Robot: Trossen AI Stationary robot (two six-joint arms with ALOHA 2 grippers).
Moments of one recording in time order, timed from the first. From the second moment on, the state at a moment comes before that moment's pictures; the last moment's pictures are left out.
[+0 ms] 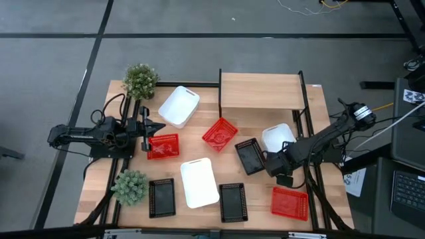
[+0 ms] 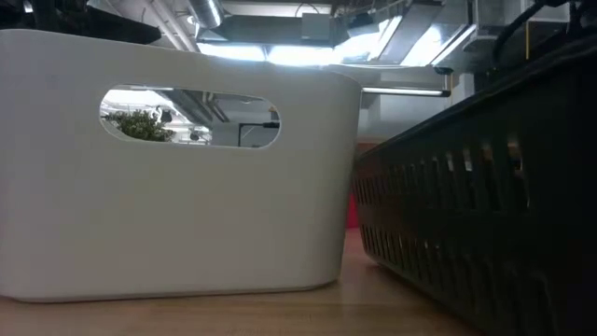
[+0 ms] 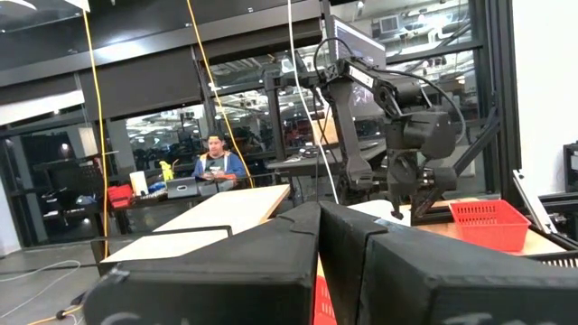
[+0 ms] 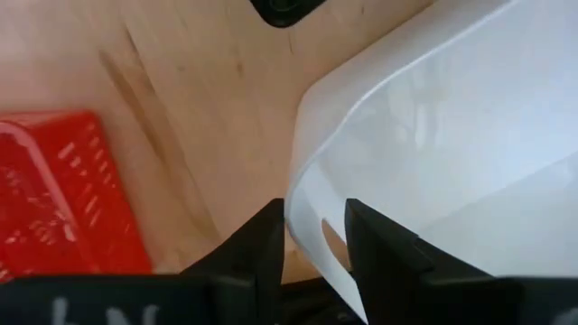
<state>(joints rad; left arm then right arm) 0.02 0.07 0.01 0.42 -0.14 0.20 0.51 1.39 0.87 -1.16 -0.07 0.74</state>
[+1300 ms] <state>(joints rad) 0.02 0.07 0.01 0.42 -0.14 0.20 0.51 1.45 1.54 -1.57 0.31 0.67</state>
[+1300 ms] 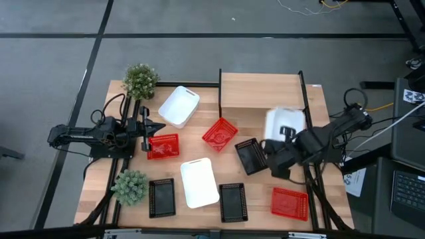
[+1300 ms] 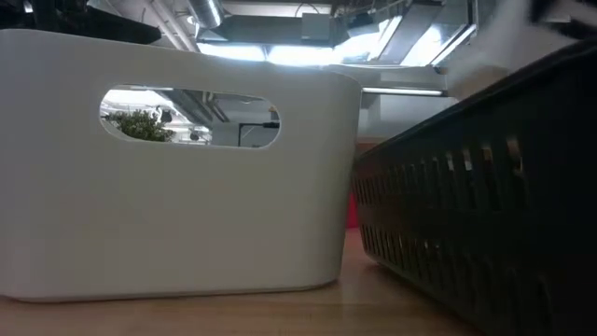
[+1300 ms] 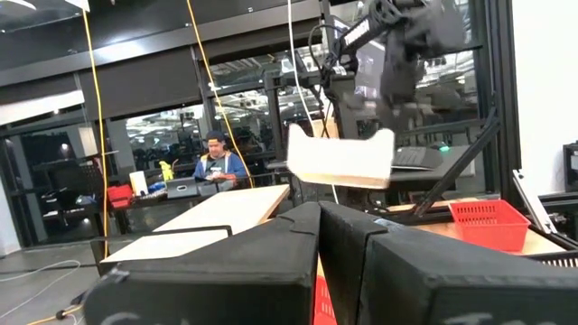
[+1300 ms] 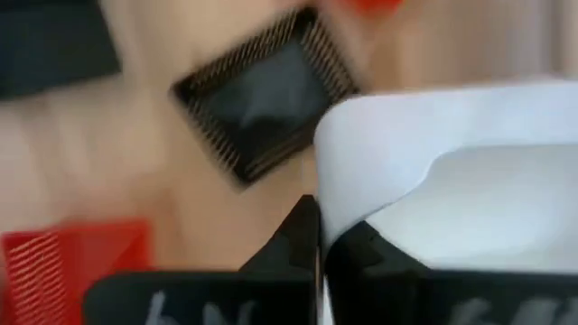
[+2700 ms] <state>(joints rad) 0.02 0.07 0.01 0.38 -0.14 0.19 -0.61 1.39 1.47 -1.57 0.06 -0.41</state>
